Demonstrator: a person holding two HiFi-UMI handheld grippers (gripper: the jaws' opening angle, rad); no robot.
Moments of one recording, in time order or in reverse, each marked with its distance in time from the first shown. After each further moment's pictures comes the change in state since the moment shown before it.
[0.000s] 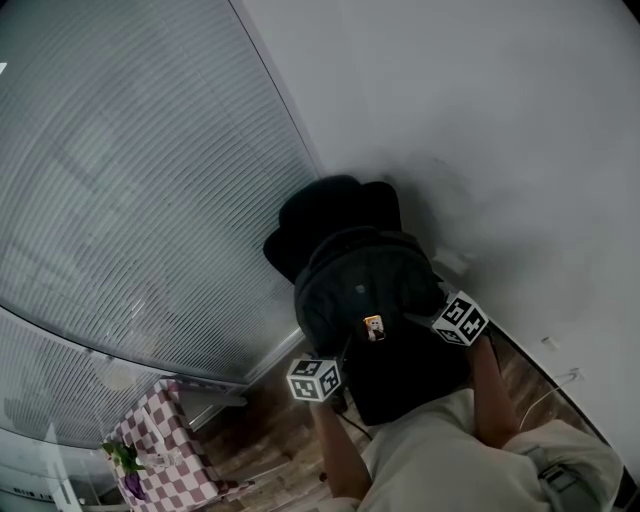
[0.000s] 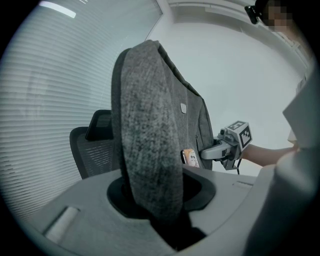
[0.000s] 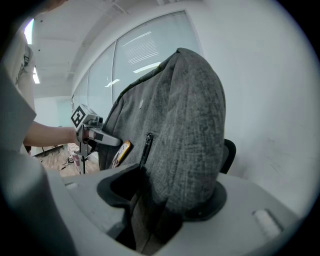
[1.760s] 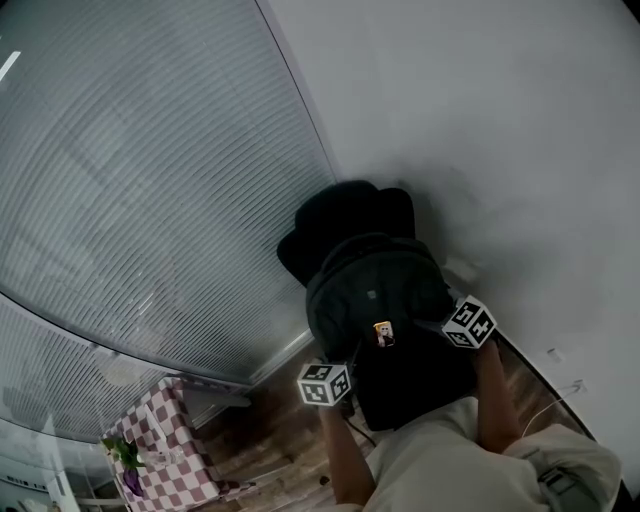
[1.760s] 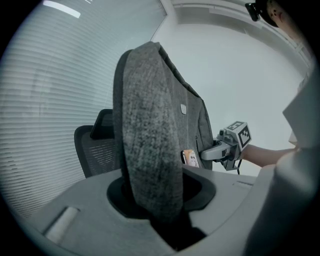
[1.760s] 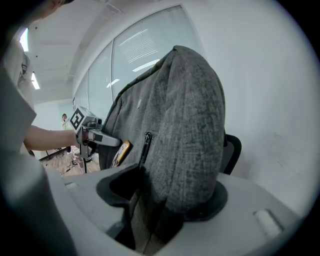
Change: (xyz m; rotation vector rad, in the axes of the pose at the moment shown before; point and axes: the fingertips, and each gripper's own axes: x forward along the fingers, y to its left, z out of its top) left arm -0.007 0.007 -0.003 -0.027 -0.006 0.023; right arm 0.011 0.003 0.000 0.030 0.027 0.044
